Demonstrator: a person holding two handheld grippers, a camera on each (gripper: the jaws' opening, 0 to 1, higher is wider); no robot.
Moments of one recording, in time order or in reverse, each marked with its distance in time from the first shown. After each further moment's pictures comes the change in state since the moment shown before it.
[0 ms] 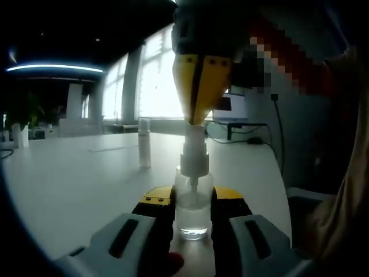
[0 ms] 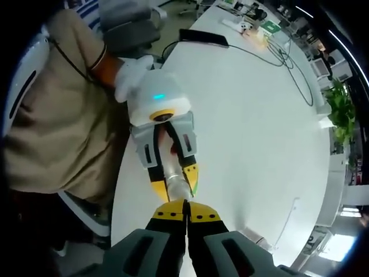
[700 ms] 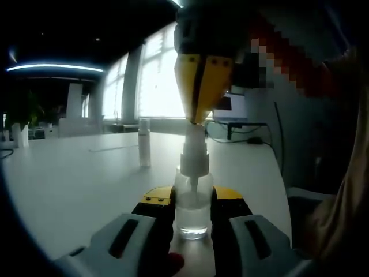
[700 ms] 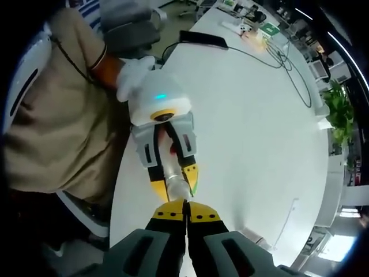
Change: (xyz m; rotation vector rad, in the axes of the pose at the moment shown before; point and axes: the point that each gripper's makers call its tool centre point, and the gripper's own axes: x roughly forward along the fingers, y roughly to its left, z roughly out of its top) left arm 0.001 0.000 -0.001 -0.001 0.004 0.000; right arm -0.001 0.001 0.000 -0.007 -0.016 -0.011
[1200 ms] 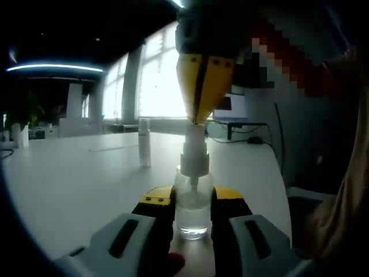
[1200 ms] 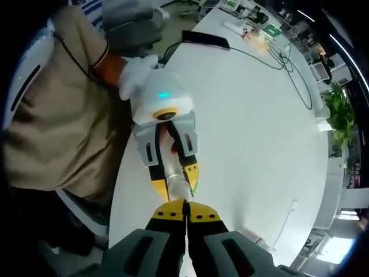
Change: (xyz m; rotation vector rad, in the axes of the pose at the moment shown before) left arm 0.000 -0.001 0.000 0.002 0.000 0.000; right arm 0.000 -0.002 -0.001 -0.010 -0.001 -0.002
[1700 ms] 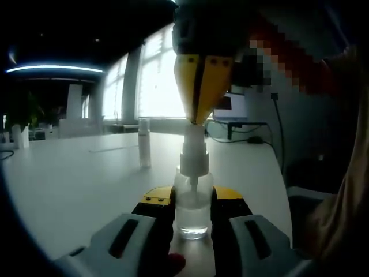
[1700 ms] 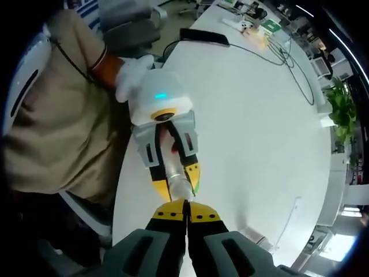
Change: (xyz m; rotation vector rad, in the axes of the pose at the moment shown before) left arm 0.000 0.000 0.000 0.006 0.000 0.000; right arm 0.001 0.003 0.000 0.017 0.025 0.024
